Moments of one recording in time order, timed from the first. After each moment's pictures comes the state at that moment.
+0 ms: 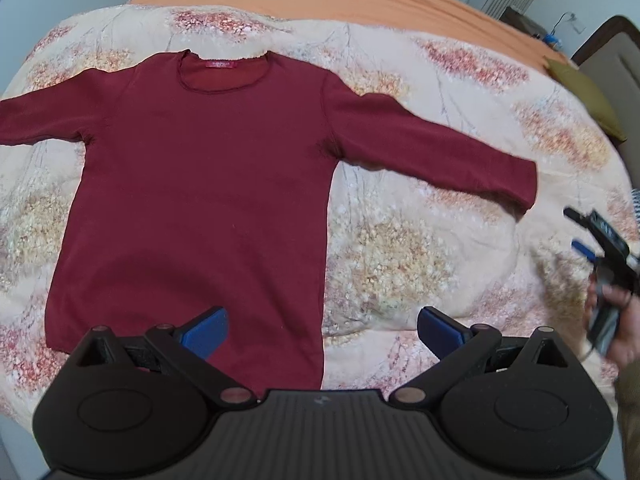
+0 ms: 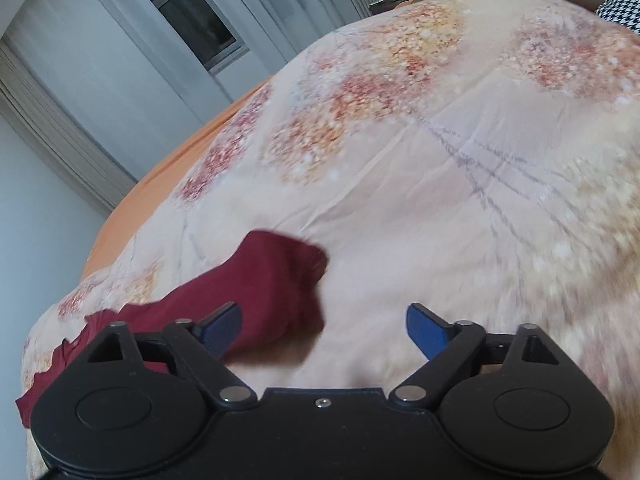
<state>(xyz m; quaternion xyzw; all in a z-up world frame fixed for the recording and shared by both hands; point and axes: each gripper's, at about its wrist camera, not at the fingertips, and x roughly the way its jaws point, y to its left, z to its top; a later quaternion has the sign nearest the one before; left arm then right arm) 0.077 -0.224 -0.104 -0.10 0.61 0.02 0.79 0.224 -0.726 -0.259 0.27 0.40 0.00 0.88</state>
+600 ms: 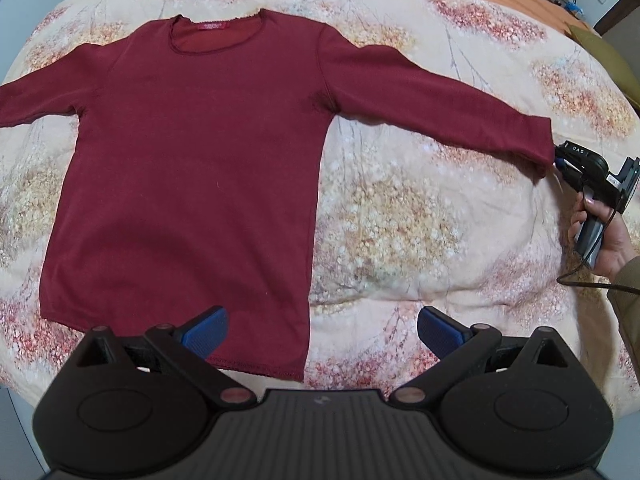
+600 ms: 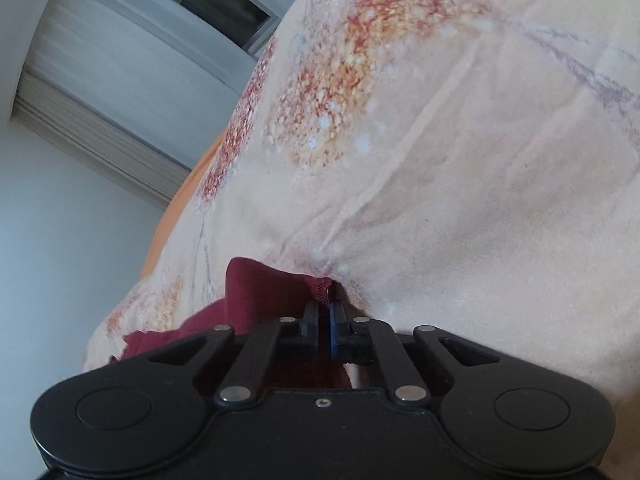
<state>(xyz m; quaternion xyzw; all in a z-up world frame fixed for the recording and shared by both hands) 0.085 -0.261 -0.130 -0.08 0.65 0.04 0.76 0.314 -0.730 -0.338 0.37 0.41 0.11 0.83</state>
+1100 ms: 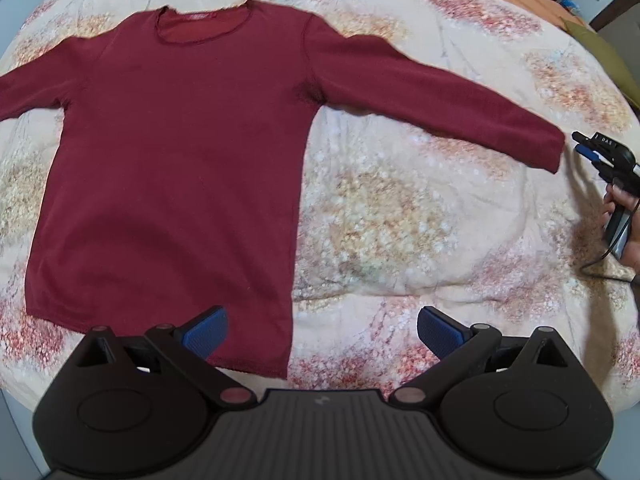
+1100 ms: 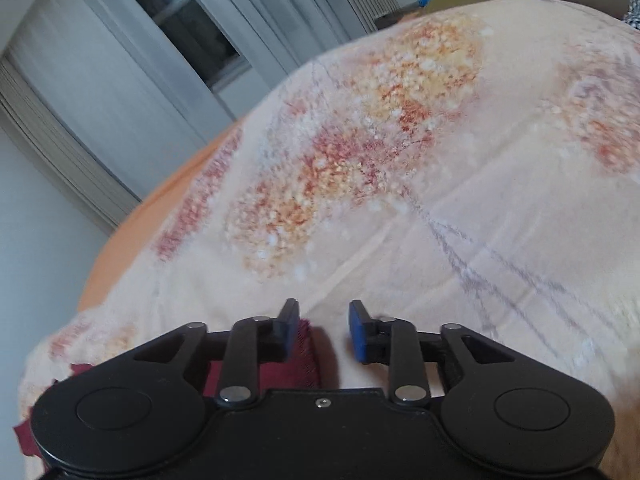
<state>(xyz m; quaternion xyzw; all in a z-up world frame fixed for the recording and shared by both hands) 0.087 -0.269 -0.134 -0.09 0.65 0.02 0.76 0.290 -0.773 -0.269 0.29 0.37 0.01 0.88</state>
